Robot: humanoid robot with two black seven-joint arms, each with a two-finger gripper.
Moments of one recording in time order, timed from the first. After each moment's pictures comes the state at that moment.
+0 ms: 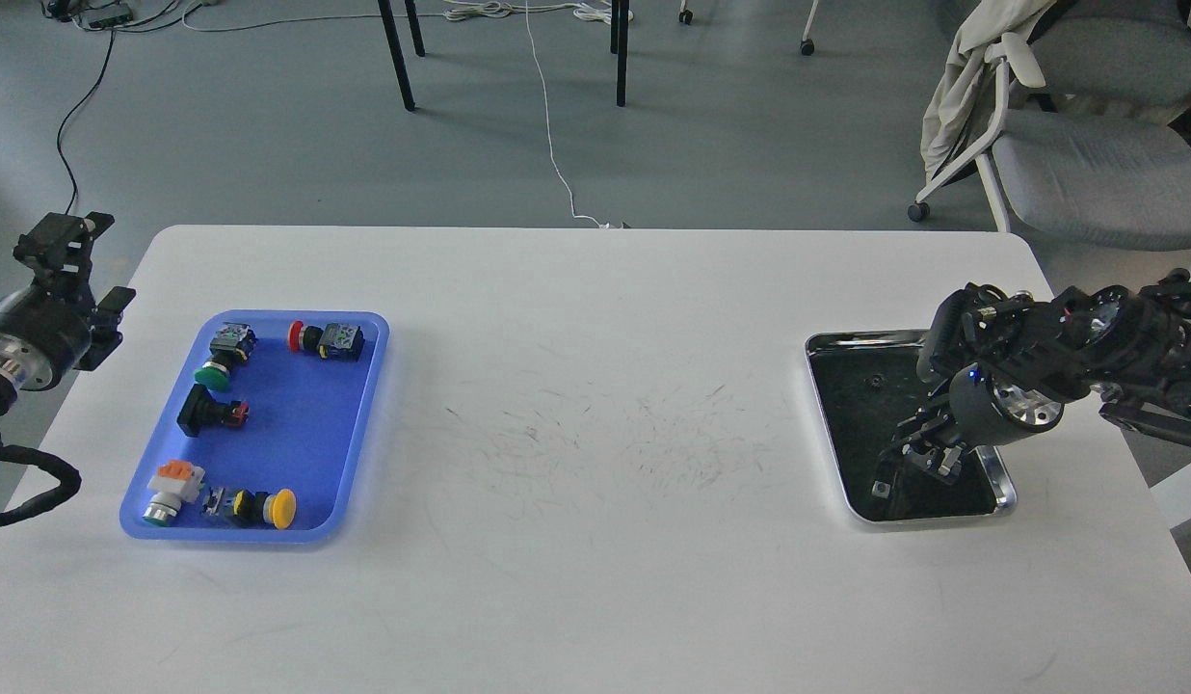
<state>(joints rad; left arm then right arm) -0.72 0.57 -0.31 -0.29 0.17 -0.39 -0.49 1.36 -0.57 -0.70 1.01 -1.81 0.18 0.49</state>
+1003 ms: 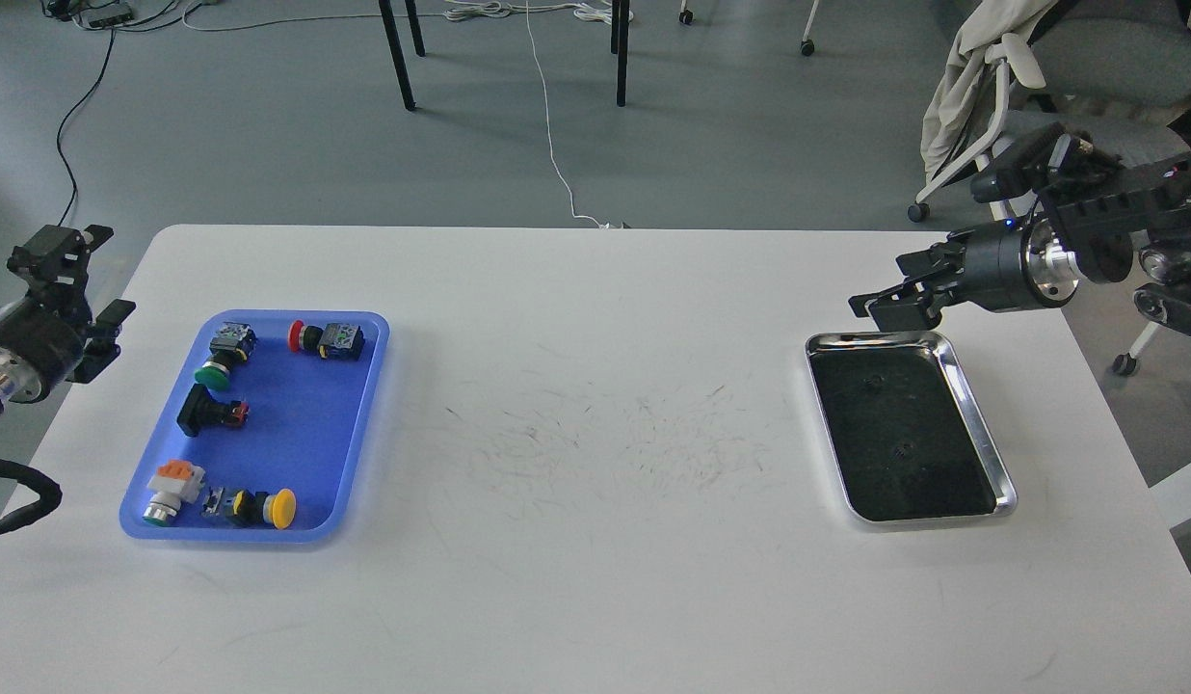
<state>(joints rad) -0.70 0.59 -0.31 -0.29 0.18 -0.47 -0.49 1.49 -0.70 -0.49 1.01 -1.44 0.18 0.49</state>
